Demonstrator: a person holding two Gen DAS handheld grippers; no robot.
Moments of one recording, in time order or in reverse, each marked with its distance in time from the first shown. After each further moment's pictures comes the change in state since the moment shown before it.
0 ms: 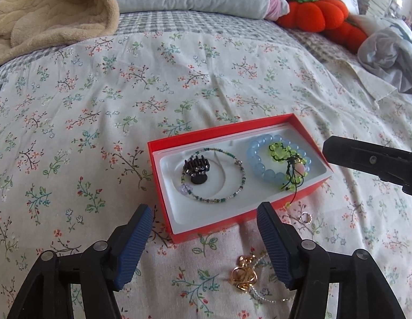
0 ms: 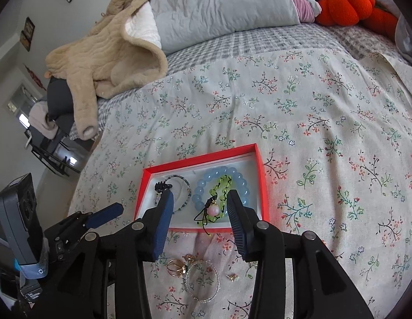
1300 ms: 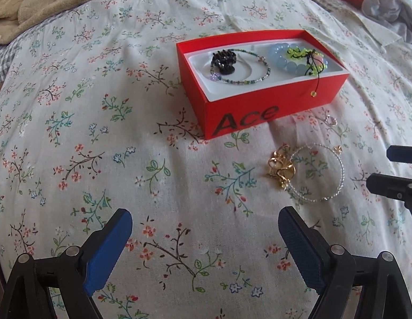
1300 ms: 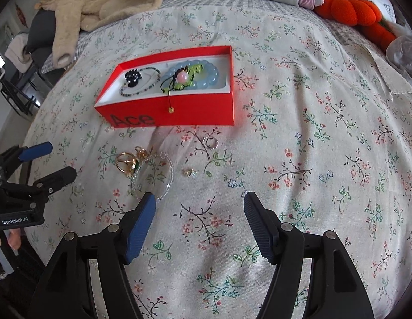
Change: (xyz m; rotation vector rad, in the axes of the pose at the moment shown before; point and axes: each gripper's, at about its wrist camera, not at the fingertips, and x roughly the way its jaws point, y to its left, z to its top) left arm -0.004 0.019 -0.076 0.067 0.142 0.055; right arm 0.002 -0.002 -0.105 -0.192 0.246 -0.243
